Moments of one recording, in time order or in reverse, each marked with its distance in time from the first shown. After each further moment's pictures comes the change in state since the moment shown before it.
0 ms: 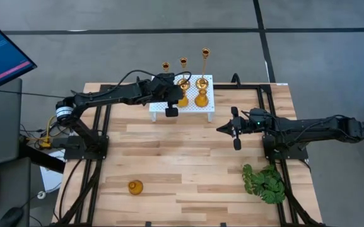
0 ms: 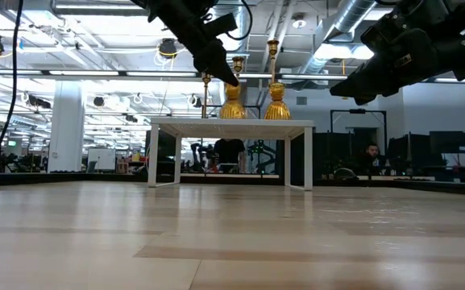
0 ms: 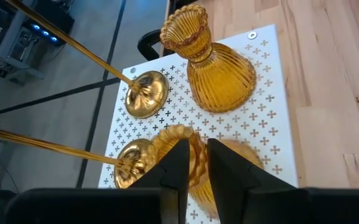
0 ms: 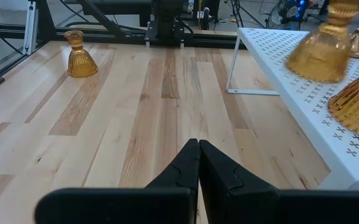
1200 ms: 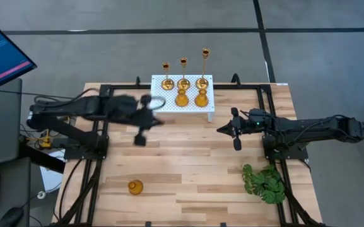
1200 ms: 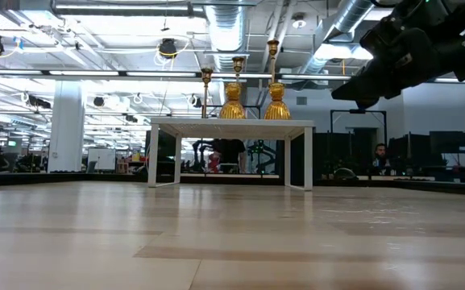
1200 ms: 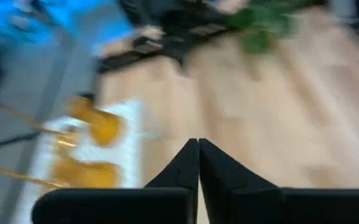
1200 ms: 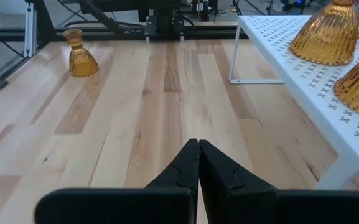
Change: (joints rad) left arm -0.395 -0.407 0.001 -0.347 0.021 -0.260; right arm 0.000 0.000 0.000 -0.026 -0.001 0.057
